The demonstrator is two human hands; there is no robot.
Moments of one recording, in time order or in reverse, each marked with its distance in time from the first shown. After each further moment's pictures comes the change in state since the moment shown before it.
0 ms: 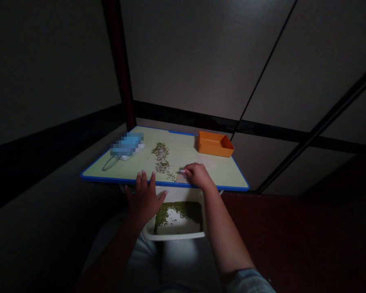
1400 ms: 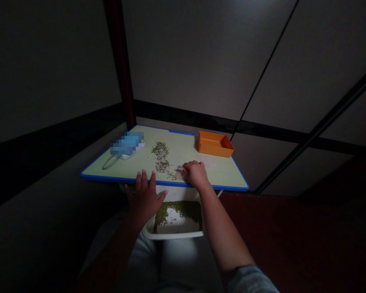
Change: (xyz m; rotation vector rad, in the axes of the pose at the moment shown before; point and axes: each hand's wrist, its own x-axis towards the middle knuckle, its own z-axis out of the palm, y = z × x) left_hand 0.000 0.002 -0.005 0.005 -0.029 -0.005; right_hand 0.003 -0.016 0.002 -0.223 0.029 0.066
